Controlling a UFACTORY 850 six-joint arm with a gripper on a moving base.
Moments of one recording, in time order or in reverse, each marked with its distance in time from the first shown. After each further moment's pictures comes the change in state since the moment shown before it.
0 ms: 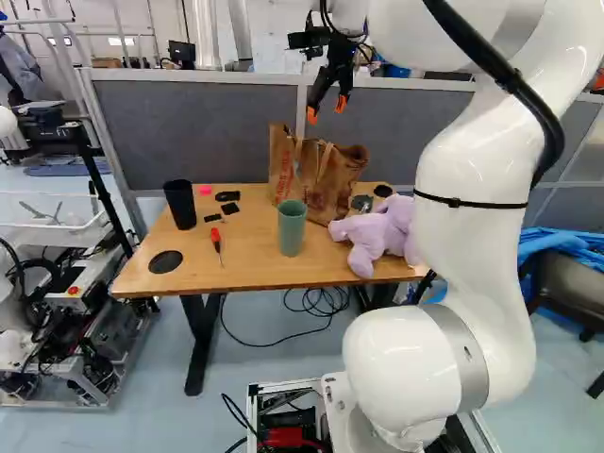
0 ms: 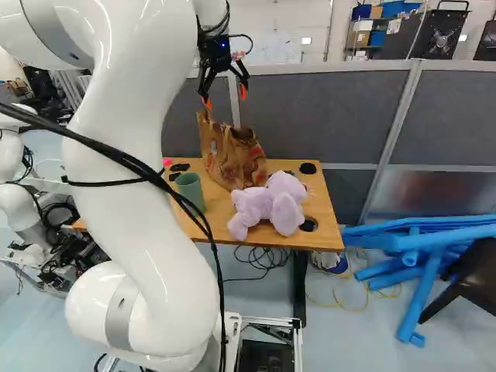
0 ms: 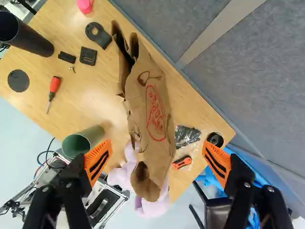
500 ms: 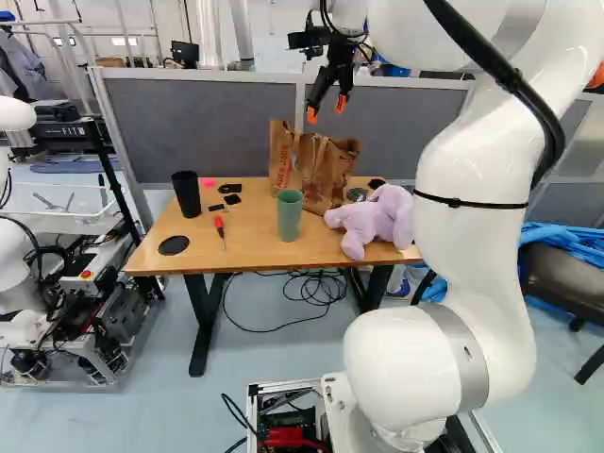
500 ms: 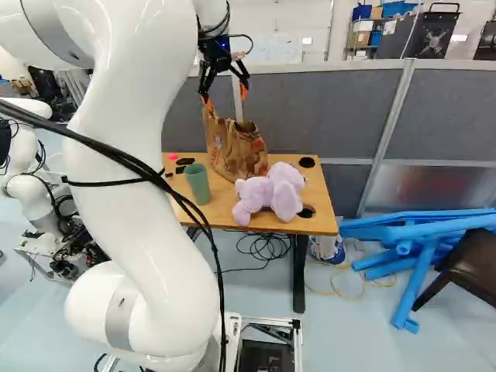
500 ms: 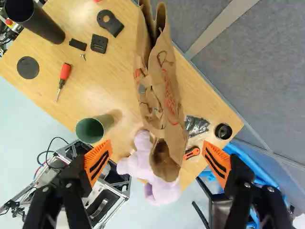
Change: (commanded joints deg) arm 0.0 0.0 0.0 0.0 0.0 0.0
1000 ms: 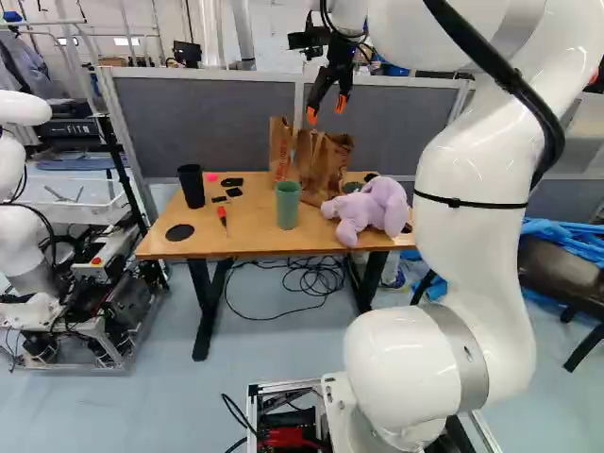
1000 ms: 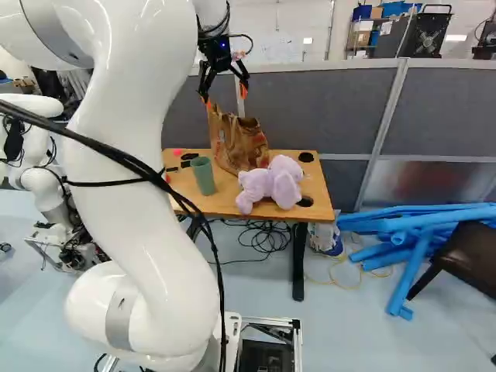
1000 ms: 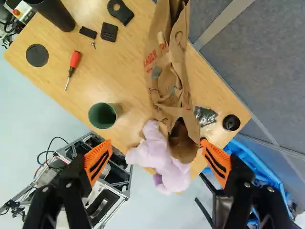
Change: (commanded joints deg) arm 0.0 0.0 0.0 0.0 0.0 0.0
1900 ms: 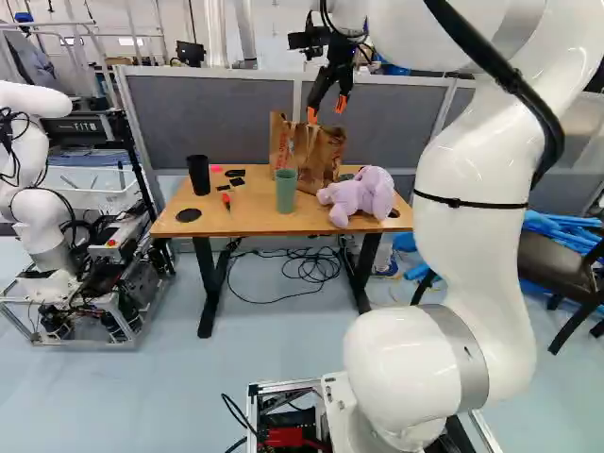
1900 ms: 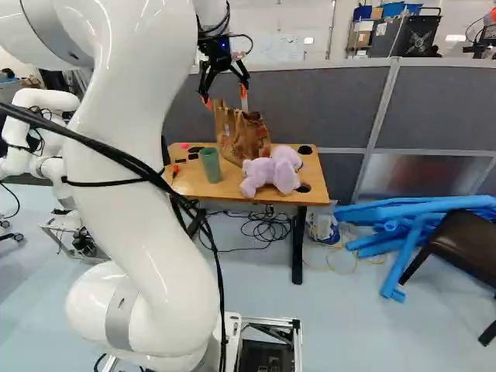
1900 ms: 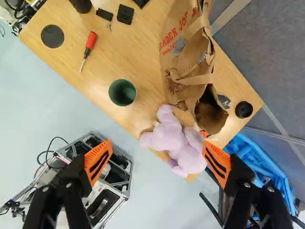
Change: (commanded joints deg) arm 0.0 0.0 0.0 0.0 0.0 0.0
